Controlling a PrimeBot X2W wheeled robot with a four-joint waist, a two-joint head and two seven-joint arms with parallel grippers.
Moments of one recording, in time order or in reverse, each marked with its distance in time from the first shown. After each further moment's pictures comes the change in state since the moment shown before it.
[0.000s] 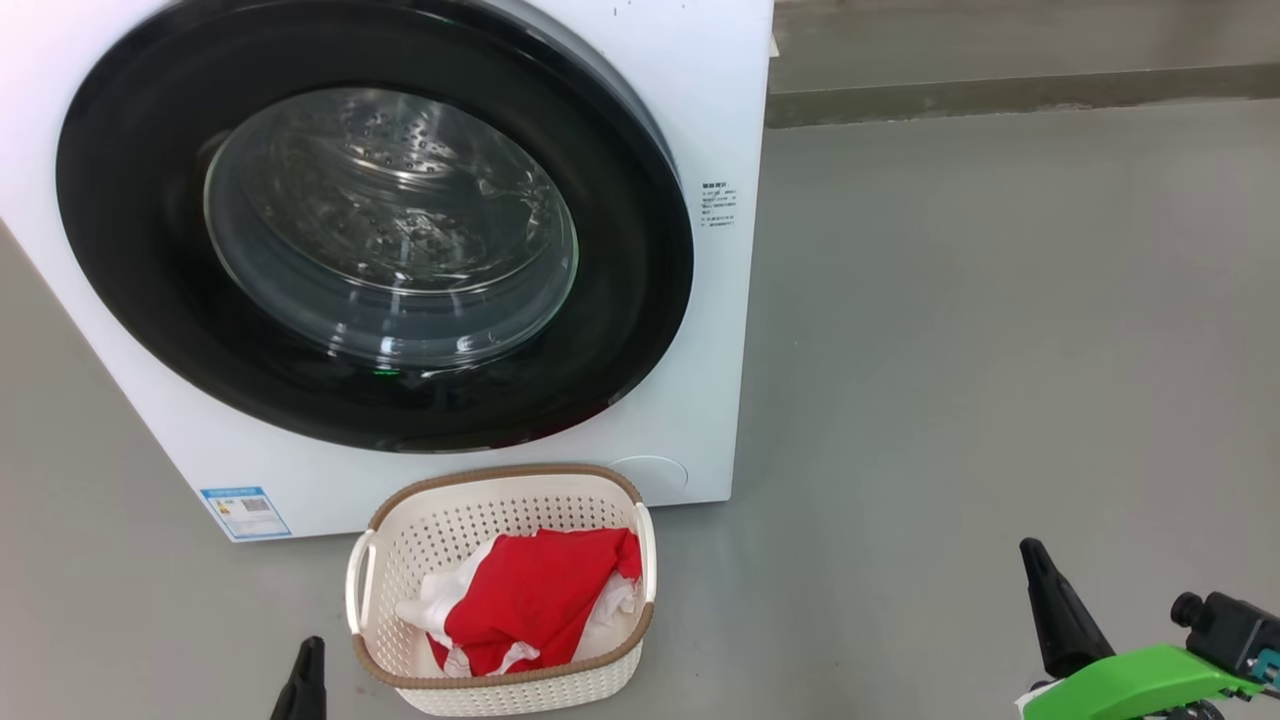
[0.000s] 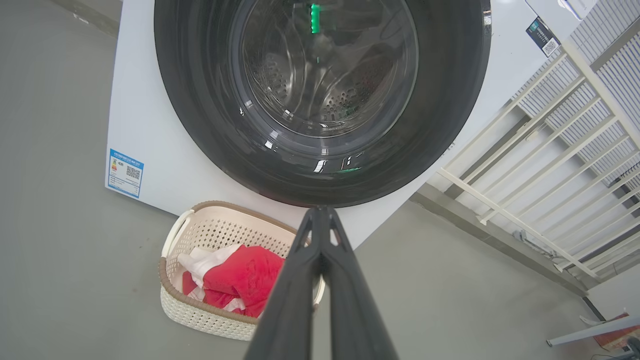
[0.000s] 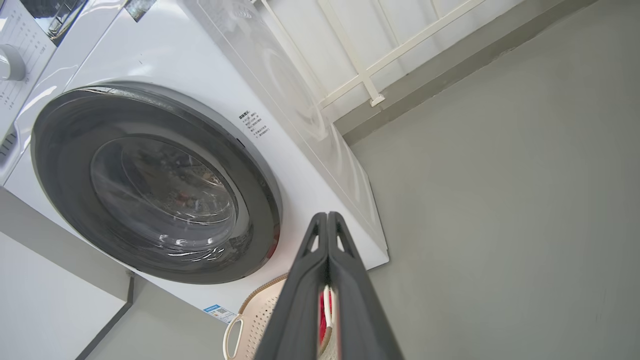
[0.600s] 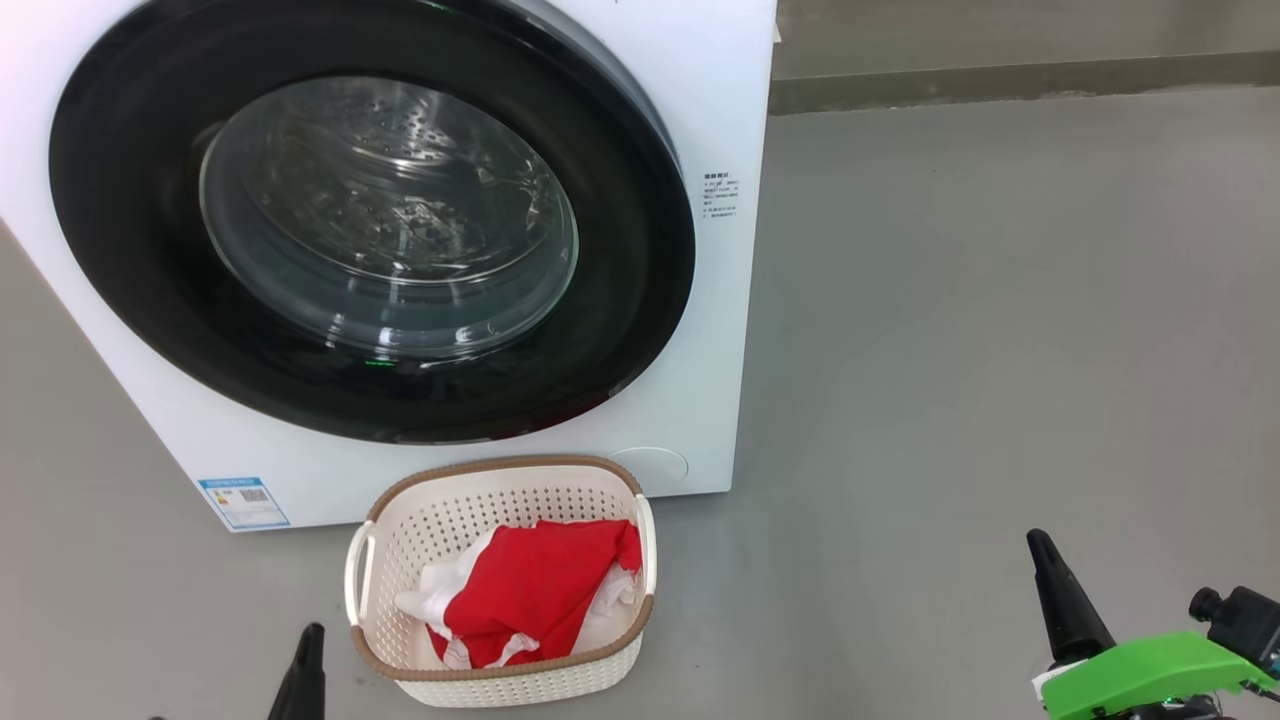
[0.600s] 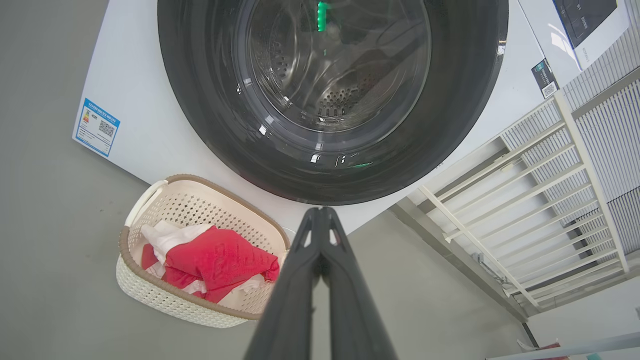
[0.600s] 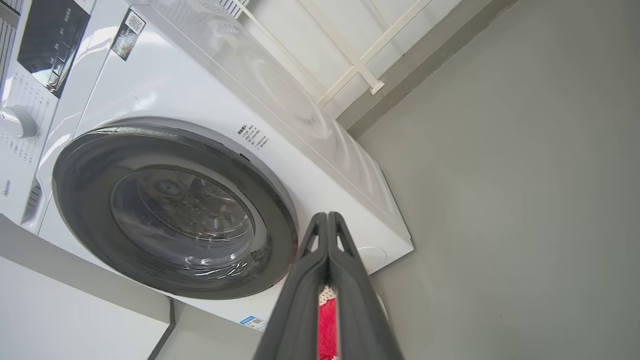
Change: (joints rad) left arm -0.031 0.000 0.002 0.016 -0.203 0.000 0.055; right arm -0.014 0.007 -0.022 -0.006 0.175 0.000 0.052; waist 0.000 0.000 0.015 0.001
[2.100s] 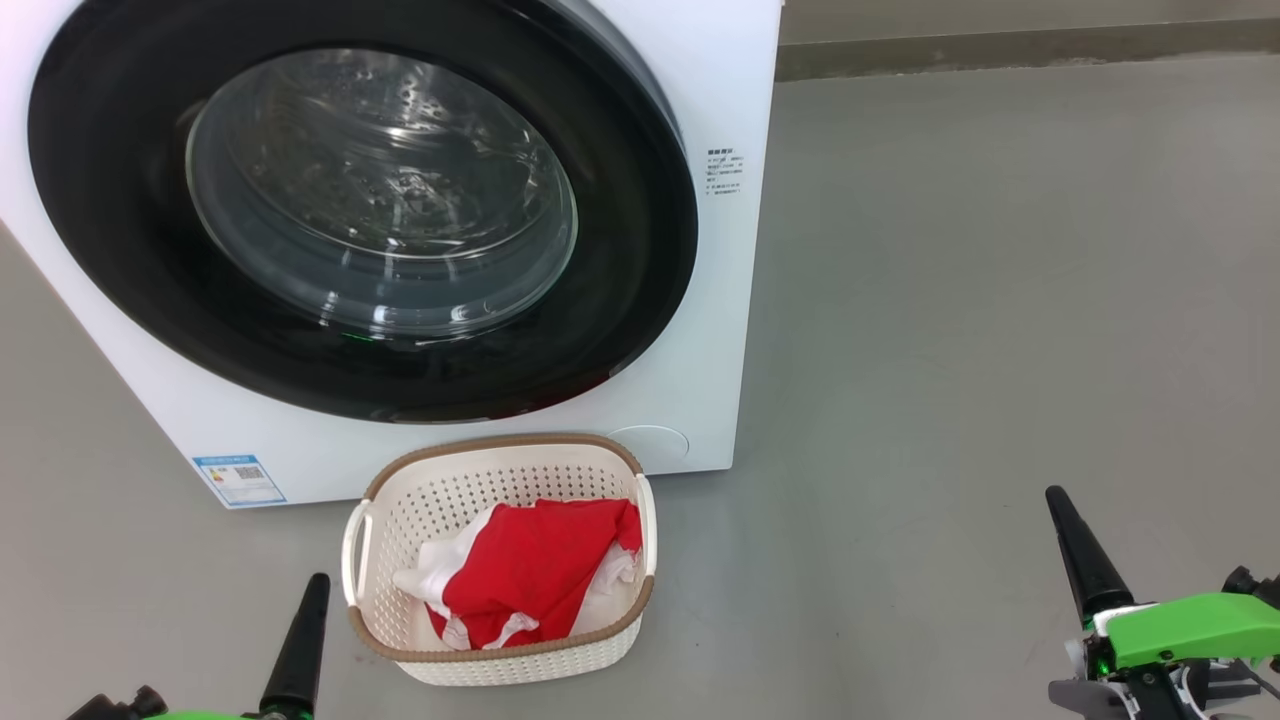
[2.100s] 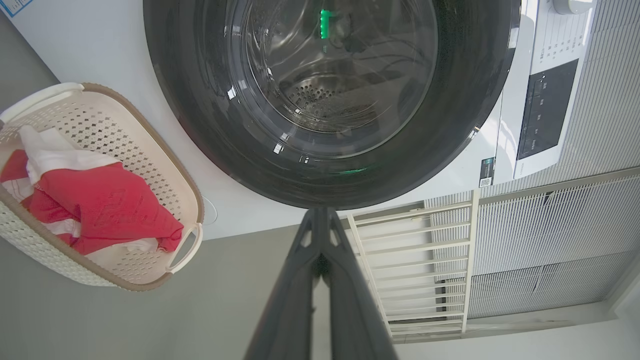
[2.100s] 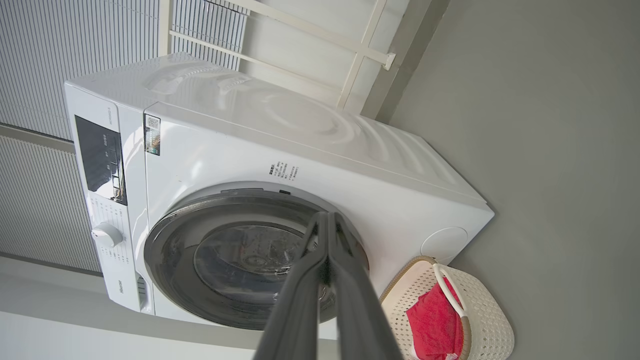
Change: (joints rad) left arm -0.089 0.001 0.007 0.030 -0.501 0.000 0.121; right arm -0.053 0.012 -0.064 -0.016 0.423 0.000 0.128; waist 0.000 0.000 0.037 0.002
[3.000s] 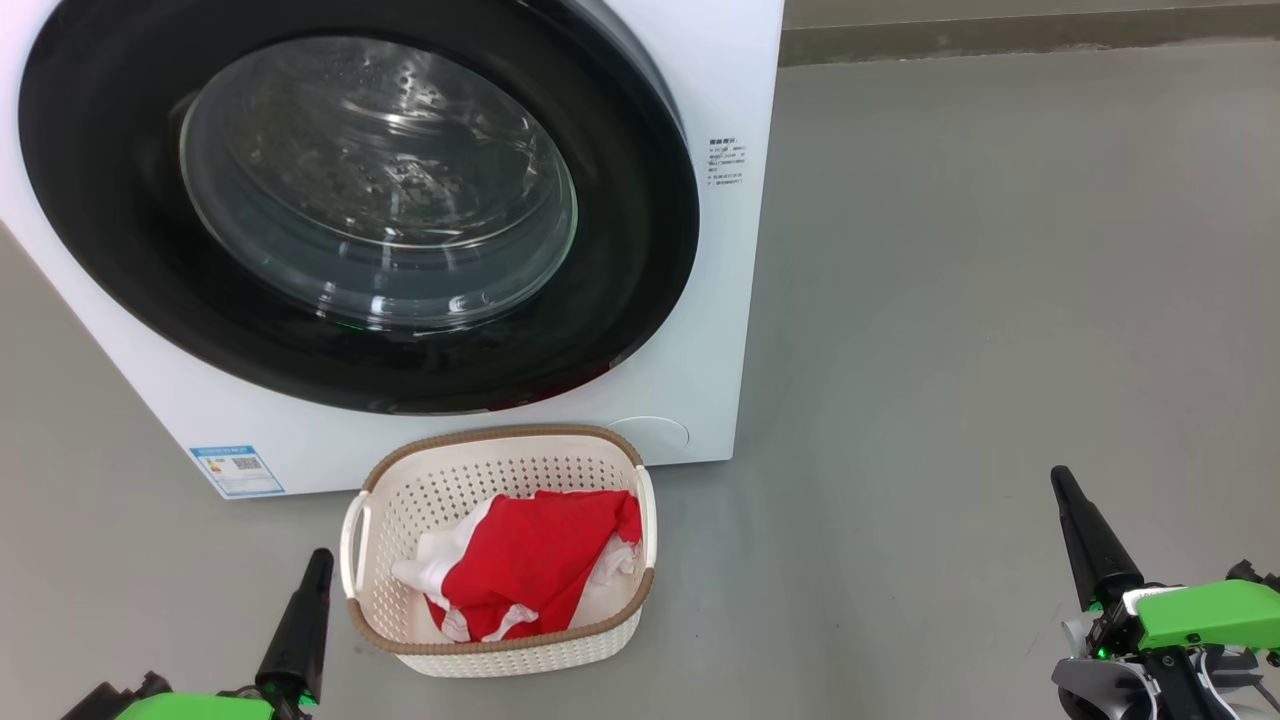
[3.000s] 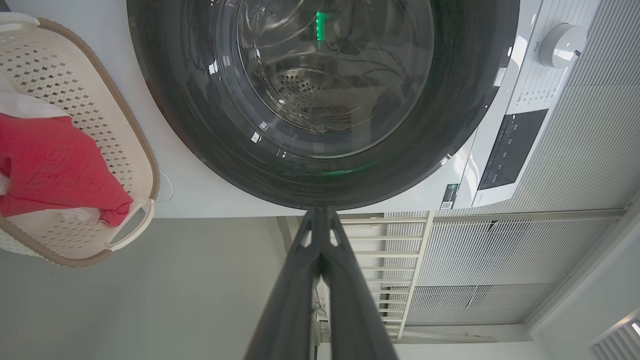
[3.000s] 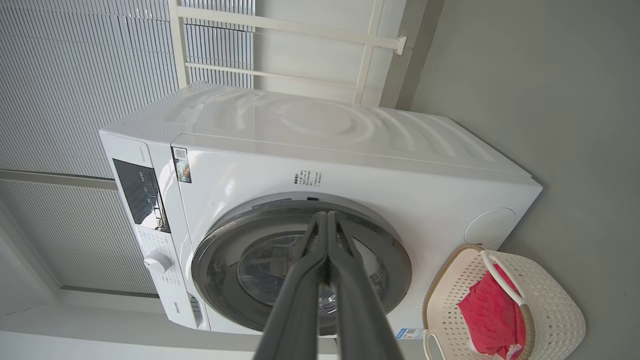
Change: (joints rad) left arm -0.045 0.000 0.003 0.014 -0.237 0.000 0.056; right arm -0.026 0.009 -0.030 -0.010 0.202 0.000 0.056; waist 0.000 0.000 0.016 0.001
